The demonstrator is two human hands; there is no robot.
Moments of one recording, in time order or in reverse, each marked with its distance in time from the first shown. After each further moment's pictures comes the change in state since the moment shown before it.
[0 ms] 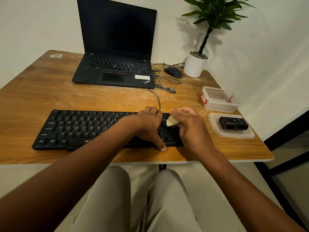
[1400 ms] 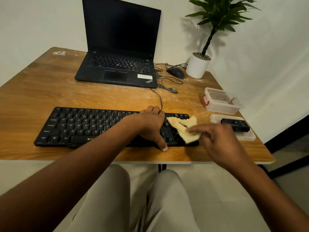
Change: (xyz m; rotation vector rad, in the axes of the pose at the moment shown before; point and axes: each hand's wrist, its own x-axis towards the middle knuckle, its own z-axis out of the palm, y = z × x) left_hand -0.001 0.000 -0.001 0.007 0.002 0.012; right_hand -0.036 0.000 -0.065 0.011 -0.195 0.153
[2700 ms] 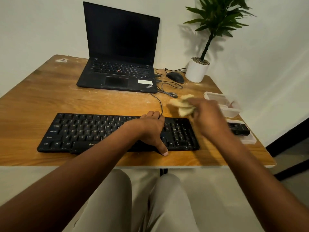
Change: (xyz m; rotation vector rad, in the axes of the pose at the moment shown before) left_hand -0.002 0.001 0.000 -0.024 -0.002 -0.013; right_hand 0.077 -0.007 0.002 -0.100 0.116 0.008
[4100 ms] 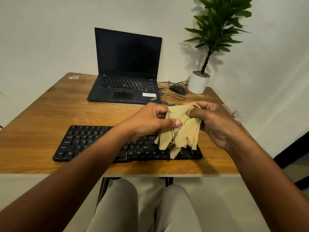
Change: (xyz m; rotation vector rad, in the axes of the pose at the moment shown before) left_hand -0.055 -0.002 -0.039 -1.194 0.342 0.174; right_hand -0.007 -0.034 -0.038 1.079 -0.167 0.324
